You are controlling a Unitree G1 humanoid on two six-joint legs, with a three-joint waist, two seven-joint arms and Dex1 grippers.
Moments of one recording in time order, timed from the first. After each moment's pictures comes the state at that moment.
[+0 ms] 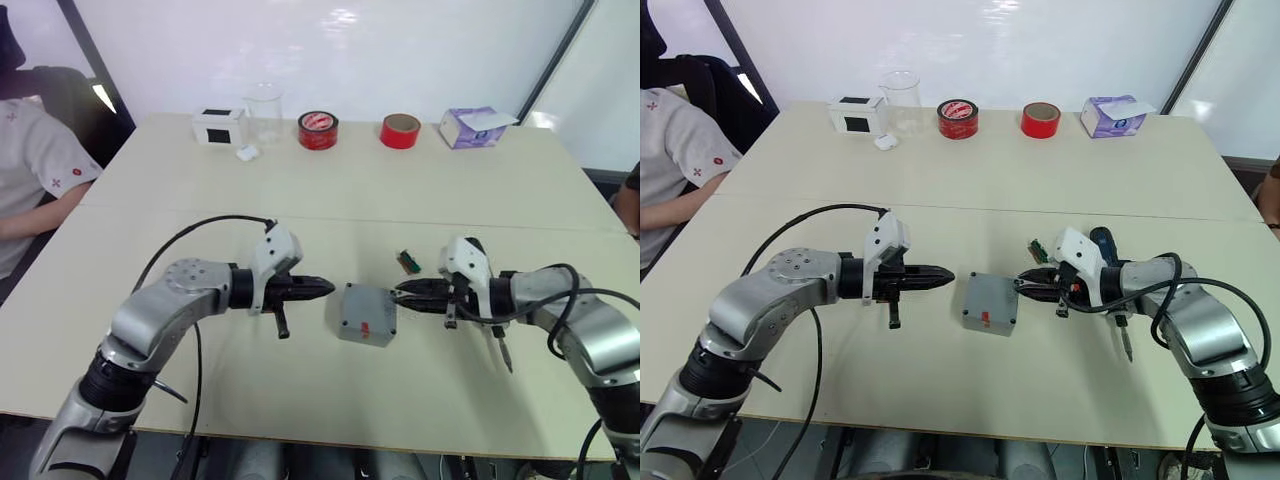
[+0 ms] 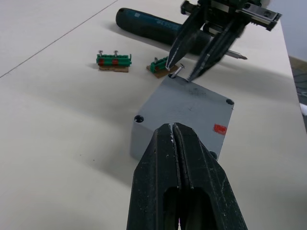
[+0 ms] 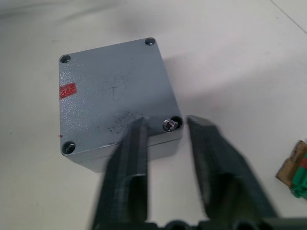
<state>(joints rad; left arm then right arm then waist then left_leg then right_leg) -0.46 0.59 -0.20 -0.40 -0.55 0.80 -0.85 -0.28 -0.85 0.05 -0.30 0.41 0.62 1.05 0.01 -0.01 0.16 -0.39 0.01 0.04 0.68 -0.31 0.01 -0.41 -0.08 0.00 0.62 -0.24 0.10</state>
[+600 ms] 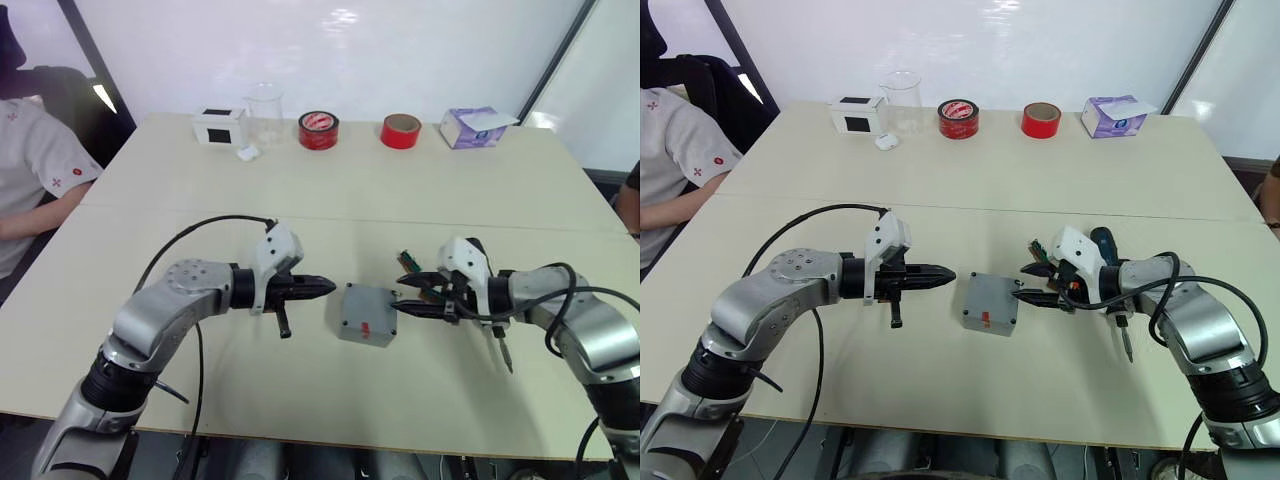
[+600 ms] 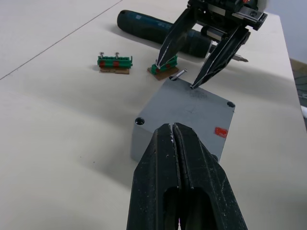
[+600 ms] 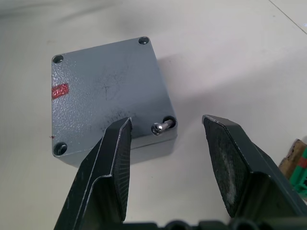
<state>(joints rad) -0.46 0.59 -0.20 -0.40 -0.56 0.80 -0.84 -0.29 -0.86 0.04 -0.26 0.41 0.59 1.06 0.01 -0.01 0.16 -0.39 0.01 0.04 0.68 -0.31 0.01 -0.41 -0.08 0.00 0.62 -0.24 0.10</state>
